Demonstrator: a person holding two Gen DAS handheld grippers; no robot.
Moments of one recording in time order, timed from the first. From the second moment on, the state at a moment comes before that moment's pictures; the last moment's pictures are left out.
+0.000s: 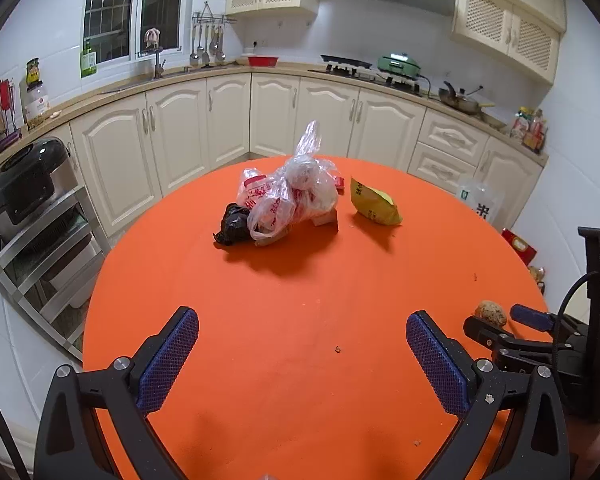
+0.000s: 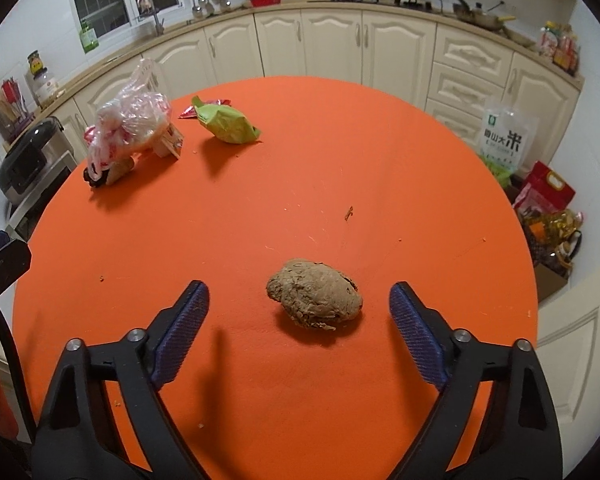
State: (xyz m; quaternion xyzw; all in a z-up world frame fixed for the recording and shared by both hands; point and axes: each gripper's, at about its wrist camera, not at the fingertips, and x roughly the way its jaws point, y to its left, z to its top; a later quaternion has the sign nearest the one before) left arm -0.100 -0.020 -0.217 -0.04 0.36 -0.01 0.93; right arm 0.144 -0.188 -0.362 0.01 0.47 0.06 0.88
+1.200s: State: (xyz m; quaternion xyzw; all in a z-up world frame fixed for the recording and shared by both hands) left arm 0.112 -0.028 -0.236 0.16 0.35 -0.04 0.92; right arm 0.210 -0.163 -0.349 0.03 0.45 0.10 0.89
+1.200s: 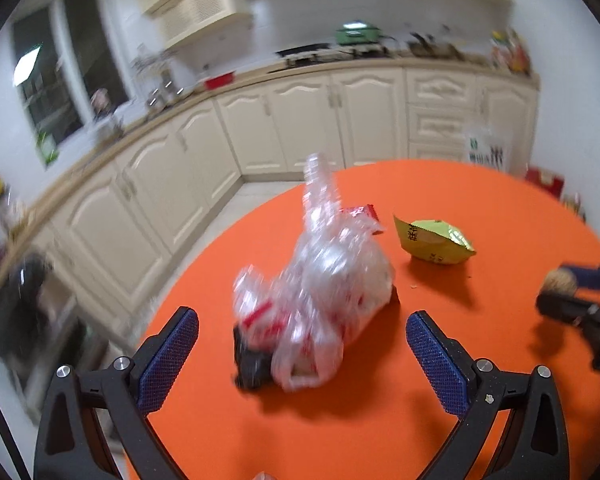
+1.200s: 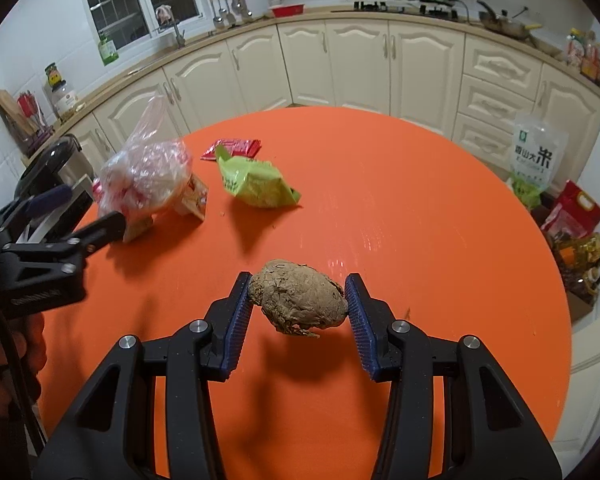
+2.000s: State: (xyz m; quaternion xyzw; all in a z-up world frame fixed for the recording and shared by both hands) left arm 0.164 -0.006 -0.279 -0.01 0.34 -0.13 0.93; right arm 0.199 -0.173 -0.342 0.04 0.44 0.10 0.89
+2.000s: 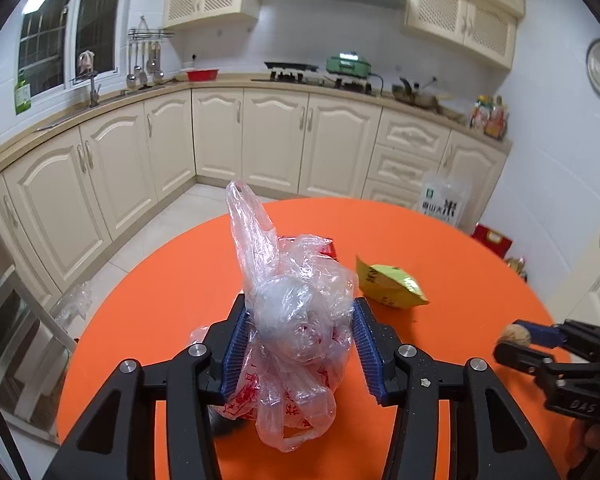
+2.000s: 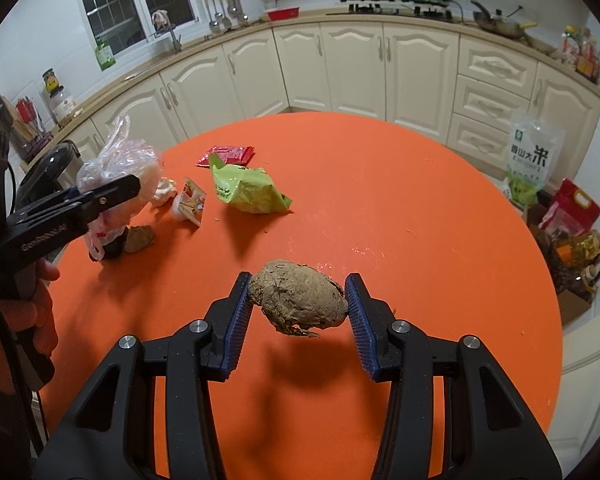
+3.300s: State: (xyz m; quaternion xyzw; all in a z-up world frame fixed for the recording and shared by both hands) left arm -0.025 -0.092 -0.243 -0.01 0.24 -0.25 0.94; right arm 0.056 -0.298 -0.240 0.08 0.33 0.01 0.94
